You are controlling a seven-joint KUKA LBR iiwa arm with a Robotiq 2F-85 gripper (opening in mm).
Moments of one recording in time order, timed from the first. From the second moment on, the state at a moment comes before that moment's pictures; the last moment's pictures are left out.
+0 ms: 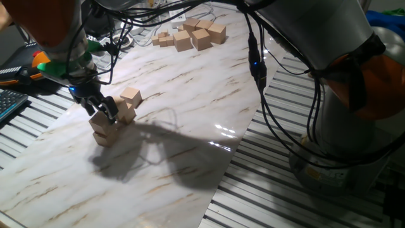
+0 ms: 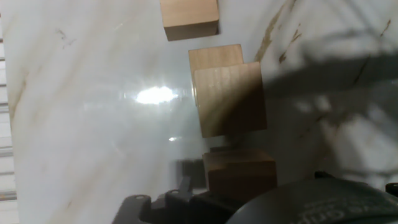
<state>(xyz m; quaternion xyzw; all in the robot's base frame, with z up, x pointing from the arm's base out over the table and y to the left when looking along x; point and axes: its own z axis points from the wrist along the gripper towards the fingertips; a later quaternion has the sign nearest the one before) 0.632 0.199 0.102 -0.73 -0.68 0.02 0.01</state>
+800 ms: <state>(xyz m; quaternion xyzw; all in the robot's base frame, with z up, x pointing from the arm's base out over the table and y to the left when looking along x) 0.632 0.200 0.098 -0.73 -0.69 0.01 0.01</state>
